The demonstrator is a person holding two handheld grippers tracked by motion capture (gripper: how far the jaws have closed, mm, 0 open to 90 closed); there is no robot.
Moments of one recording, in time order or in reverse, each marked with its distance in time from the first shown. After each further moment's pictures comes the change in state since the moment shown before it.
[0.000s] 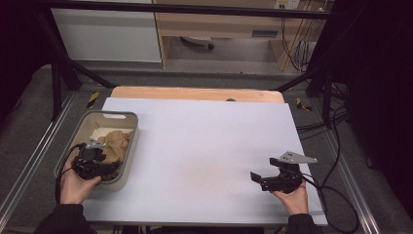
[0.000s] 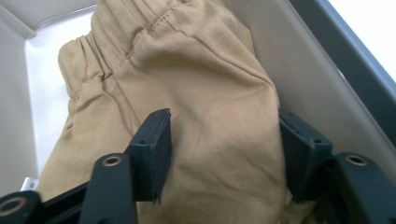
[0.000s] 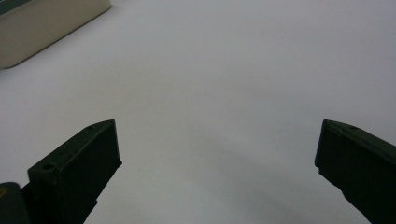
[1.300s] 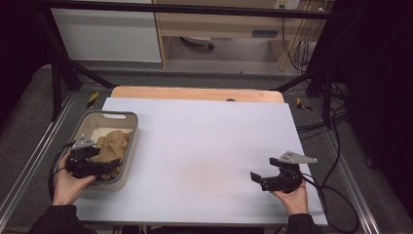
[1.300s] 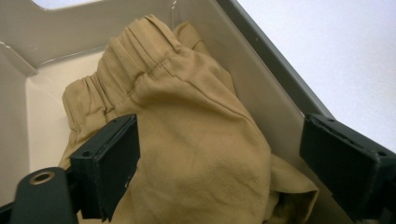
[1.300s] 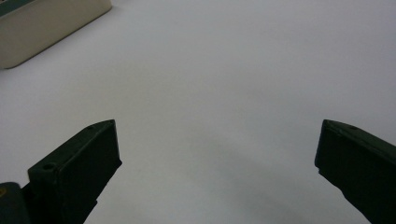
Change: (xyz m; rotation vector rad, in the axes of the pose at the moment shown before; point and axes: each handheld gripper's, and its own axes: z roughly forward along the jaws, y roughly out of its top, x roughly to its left) left arm 0.009 -0.002 -0.015 -0.161 -0.089 -0.020; right arm 0.000 0.000 0.000 -0.003 0.002 0.000
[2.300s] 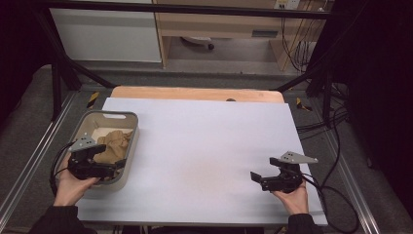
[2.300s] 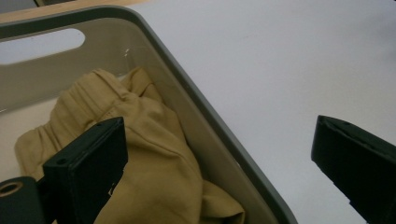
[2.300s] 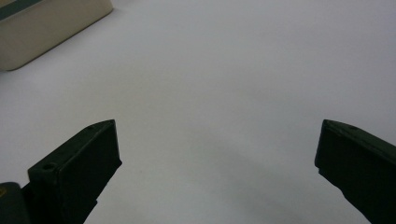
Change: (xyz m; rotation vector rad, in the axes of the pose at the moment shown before) left arm -0.016 0.011 -0.016 -0.116 -0.115 0.042; right arm 0.000 0.000 0.000 -0.005 0.003 0.003
